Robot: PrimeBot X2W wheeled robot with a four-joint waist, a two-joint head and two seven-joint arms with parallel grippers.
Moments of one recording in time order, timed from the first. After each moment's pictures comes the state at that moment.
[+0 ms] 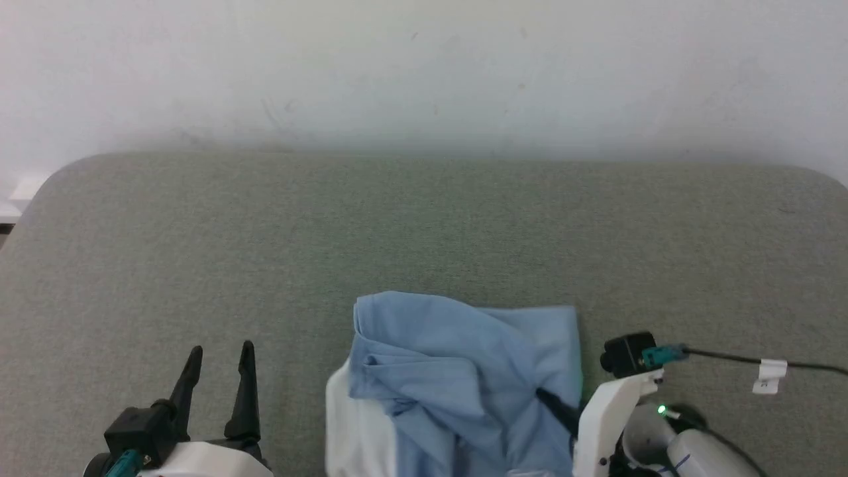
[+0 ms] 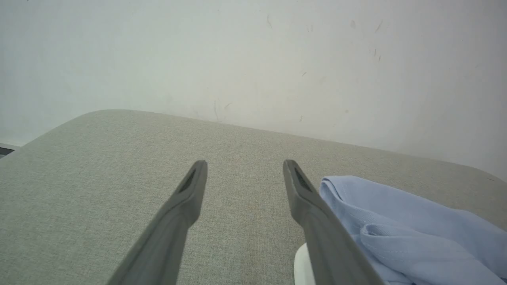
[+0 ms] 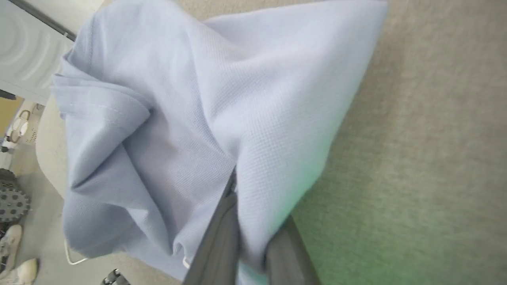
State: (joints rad) left arm 0.09 0.28 -0.17 0.06 -0.44 0.12 -0.26; right arm -0.20 -0.14 0.41 0.51 0.74 0.13 0.30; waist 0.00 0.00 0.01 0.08
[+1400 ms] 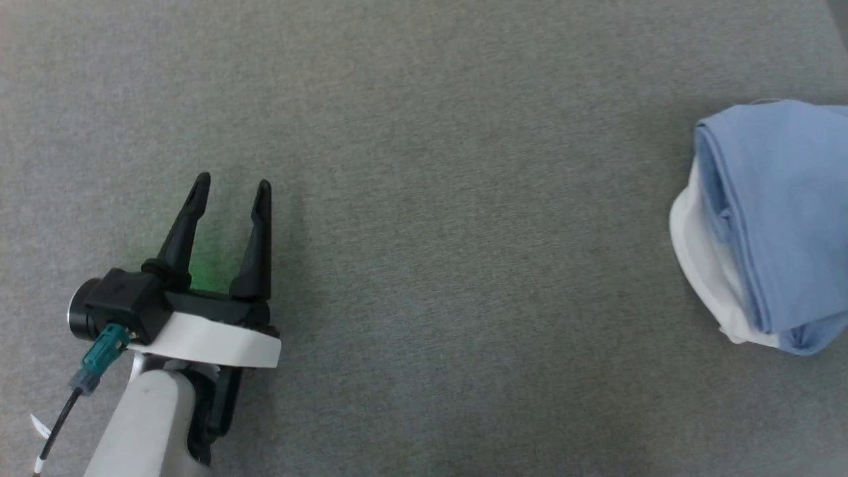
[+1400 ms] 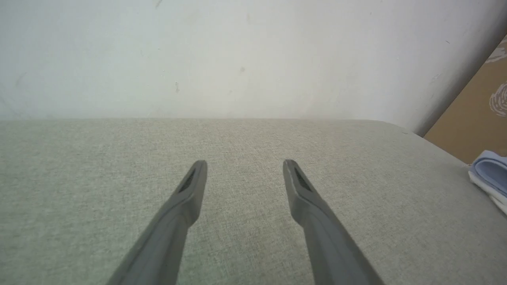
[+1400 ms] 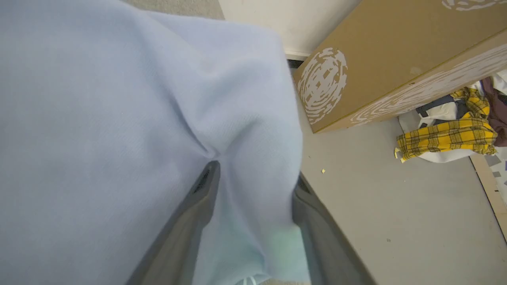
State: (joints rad) left arm -0.23 0.29 -0.17 -0.02 -0.35 -0.01 -0.25; right arm -0.46 -0.45 -0.24 0.62 0.05 0.13 0.04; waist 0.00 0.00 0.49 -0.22
